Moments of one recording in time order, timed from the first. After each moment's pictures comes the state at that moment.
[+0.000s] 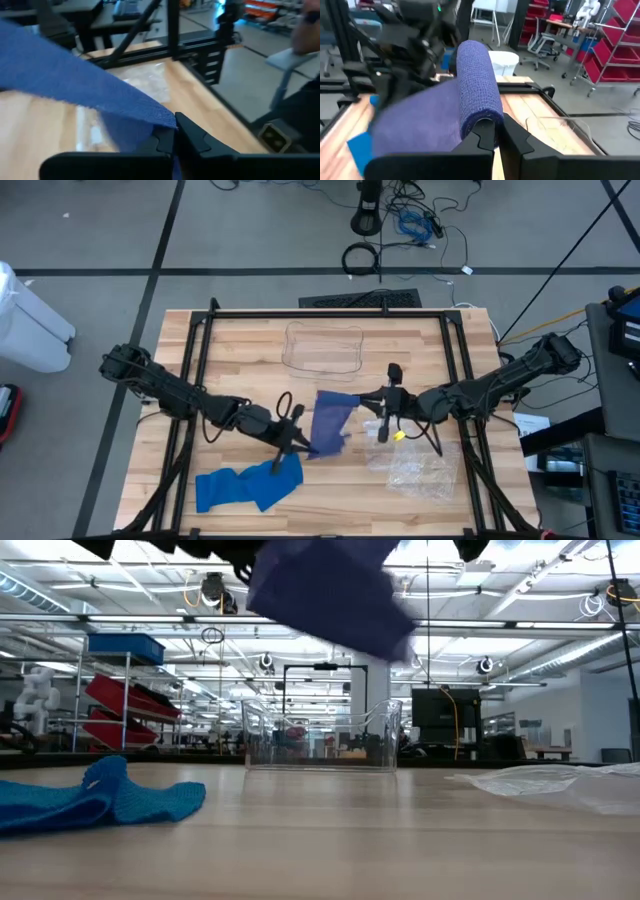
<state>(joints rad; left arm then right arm) -0.36 1.47 0.76 0.46 0.03 0.06 0.38 1.18 0.77 0.24 0.61 0.01</state>
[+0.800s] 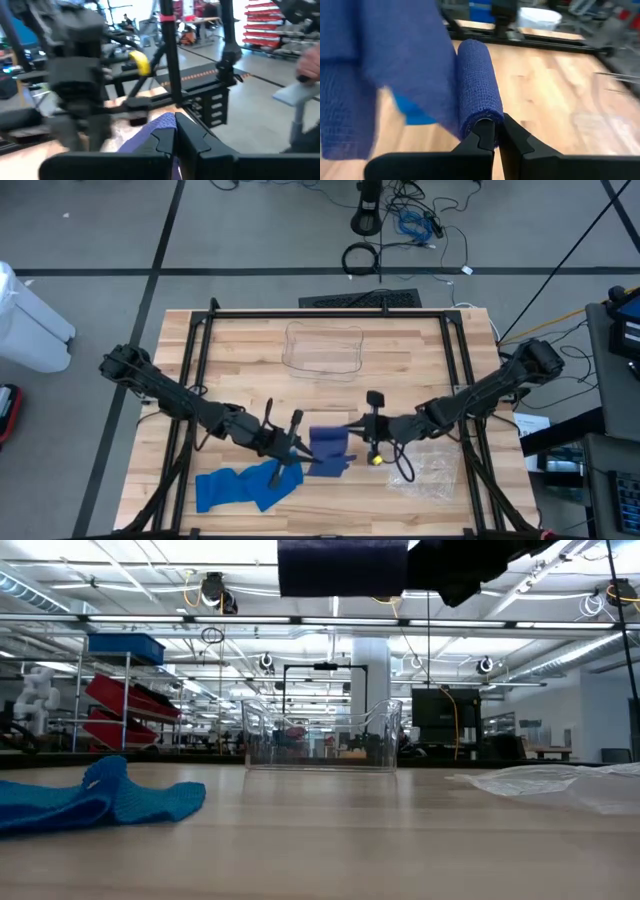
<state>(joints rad) -0.45 1.47 0.88 0.53 -0.11 0.15 0.42 1.42 0.77 0.23 0.47 0.11</state>
